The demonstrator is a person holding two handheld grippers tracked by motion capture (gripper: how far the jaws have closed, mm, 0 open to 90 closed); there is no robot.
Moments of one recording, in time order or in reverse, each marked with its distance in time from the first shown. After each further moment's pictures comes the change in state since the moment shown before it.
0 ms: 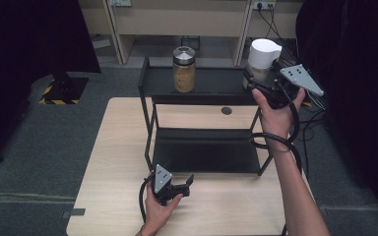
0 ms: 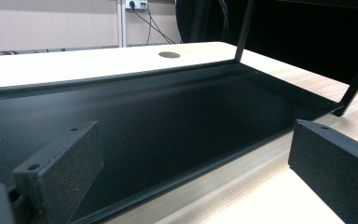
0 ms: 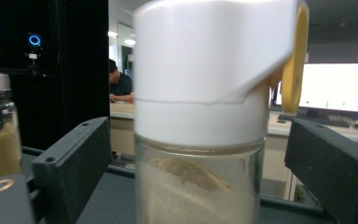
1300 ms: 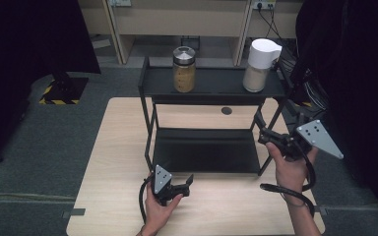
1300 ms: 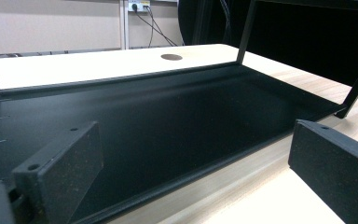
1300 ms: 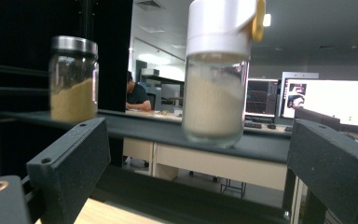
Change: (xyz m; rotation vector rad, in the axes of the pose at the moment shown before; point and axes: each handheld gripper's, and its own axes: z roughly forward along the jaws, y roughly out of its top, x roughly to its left) left arm -0.002 -0.002 -0.001 -0.010 0.010 0.003; right arm 0.003 -0.059 -0.109 -0.072 0.059 -0.029
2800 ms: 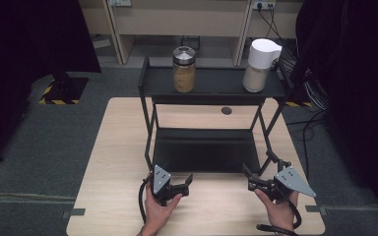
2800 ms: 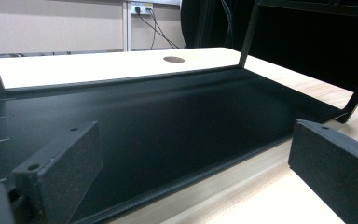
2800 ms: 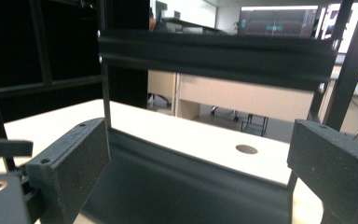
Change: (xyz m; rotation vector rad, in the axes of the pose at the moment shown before) left arm 0.000 -0.002 -0.001 -0.011 0.009 -0.015; right arm 0.004 -0.095 -0.058 0.240 0.094 0.023
